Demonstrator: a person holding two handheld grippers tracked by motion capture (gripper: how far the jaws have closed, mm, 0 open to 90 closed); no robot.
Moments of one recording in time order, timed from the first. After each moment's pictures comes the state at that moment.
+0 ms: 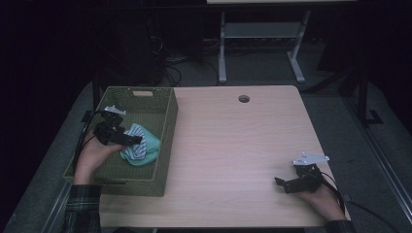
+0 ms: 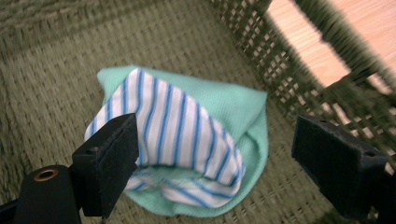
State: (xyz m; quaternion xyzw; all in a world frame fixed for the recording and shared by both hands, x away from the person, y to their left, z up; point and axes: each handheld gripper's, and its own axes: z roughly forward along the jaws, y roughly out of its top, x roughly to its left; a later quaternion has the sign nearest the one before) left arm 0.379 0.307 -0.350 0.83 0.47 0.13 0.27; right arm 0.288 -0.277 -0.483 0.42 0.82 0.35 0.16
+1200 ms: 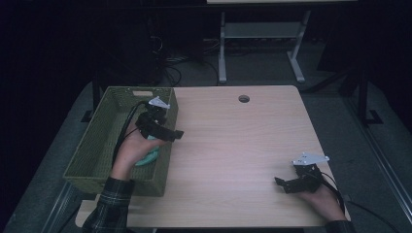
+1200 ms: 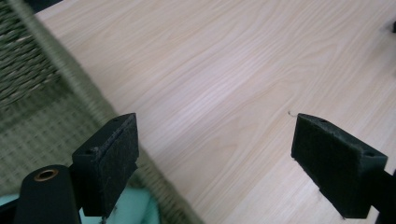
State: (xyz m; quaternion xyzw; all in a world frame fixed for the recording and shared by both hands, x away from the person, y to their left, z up) left arm 0.379 0.185 -0.327 0.86 0.37 0.12 0.33; right arm 0.287 -0.277 -0.483 0.42 0.82 0.35 0.16
